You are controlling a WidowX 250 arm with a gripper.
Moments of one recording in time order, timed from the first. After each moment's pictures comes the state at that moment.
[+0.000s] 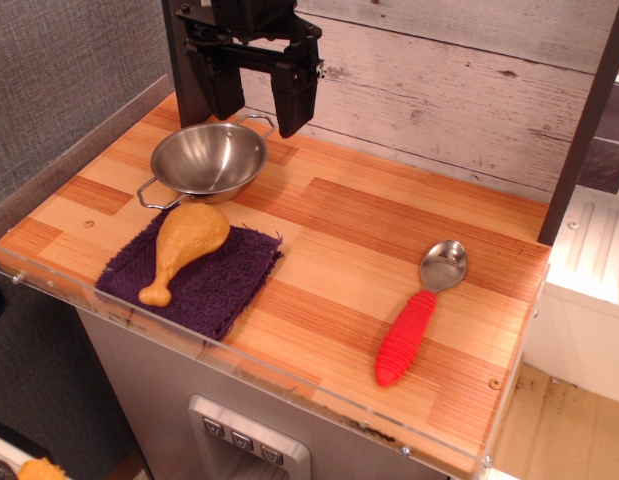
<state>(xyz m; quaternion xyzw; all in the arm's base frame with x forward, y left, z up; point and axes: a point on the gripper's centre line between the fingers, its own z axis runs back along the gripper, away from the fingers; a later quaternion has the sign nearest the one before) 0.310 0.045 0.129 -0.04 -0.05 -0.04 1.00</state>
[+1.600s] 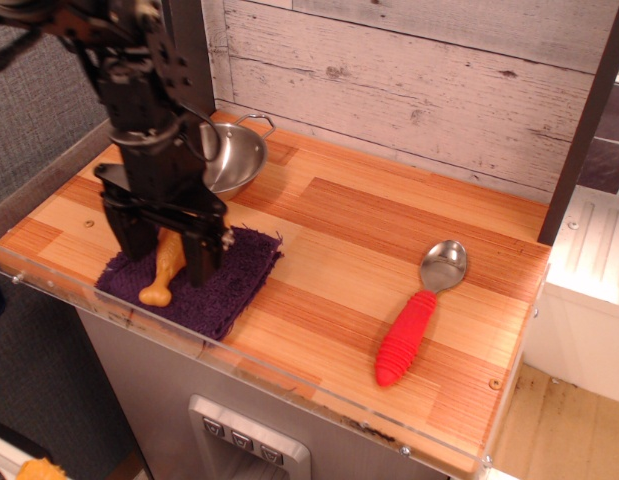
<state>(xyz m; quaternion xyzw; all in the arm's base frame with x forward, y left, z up) 0.239 0.079 0.040 0.00 0.00 -0.01 1.00</state>
